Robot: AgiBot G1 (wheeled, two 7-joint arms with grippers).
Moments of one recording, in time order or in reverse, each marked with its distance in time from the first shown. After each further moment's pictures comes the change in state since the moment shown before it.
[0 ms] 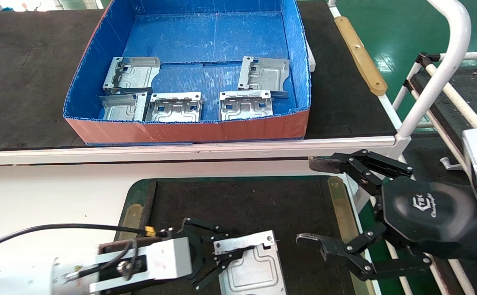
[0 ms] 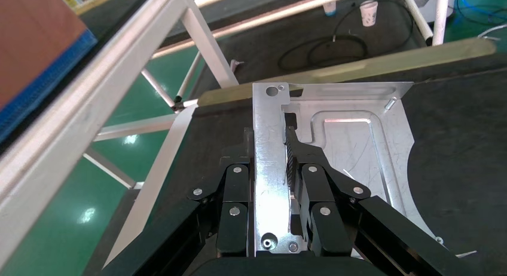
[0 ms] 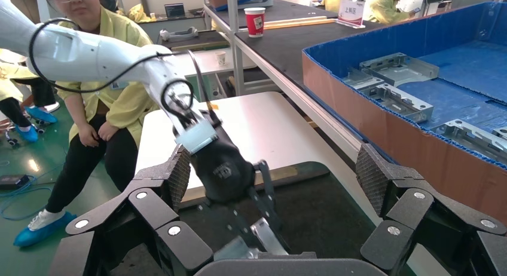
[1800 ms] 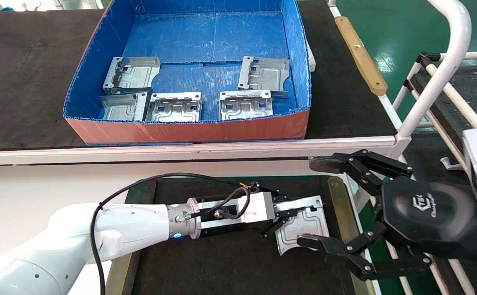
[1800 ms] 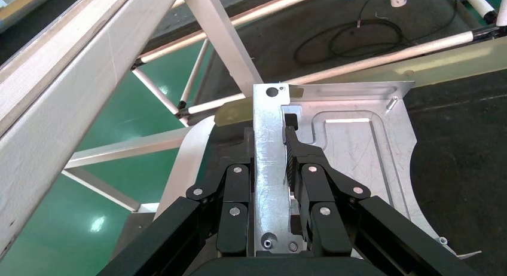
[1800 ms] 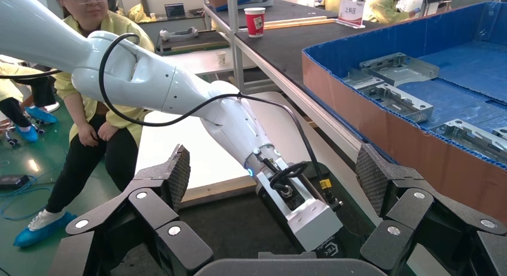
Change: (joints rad) left arm -0.363 0.550 0.158 0.886 -0.011 0.081 0.390; right arm 0.000 0.000 0.000 0.000 0.000 0.000 0.000
